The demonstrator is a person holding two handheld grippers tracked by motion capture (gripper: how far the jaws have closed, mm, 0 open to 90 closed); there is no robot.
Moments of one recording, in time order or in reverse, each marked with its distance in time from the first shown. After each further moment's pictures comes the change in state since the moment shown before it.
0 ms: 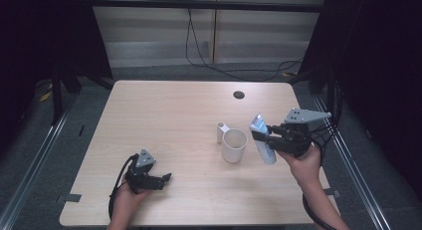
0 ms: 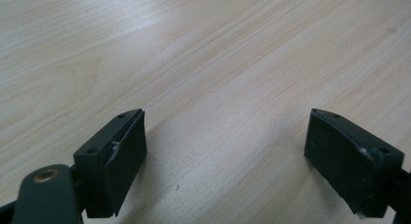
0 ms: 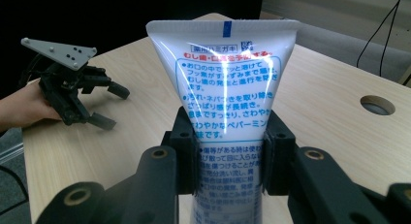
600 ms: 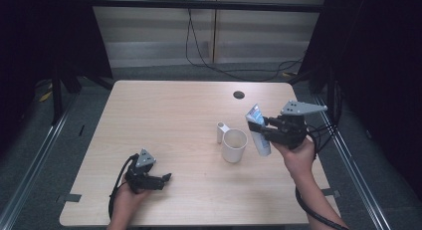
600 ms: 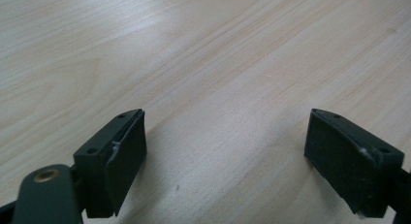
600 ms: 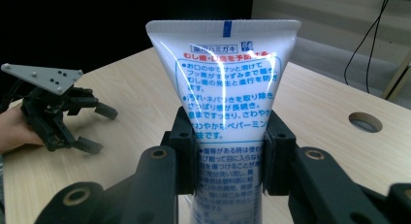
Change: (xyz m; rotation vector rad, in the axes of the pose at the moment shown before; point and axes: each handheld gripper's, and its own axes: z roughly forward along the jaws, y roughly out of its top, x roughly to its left) left arm 0.000 0.000 0.000 0.000 0.000 -0.003; right arm -0.003 0.015 0.012 -0.044 -0.034 0.006
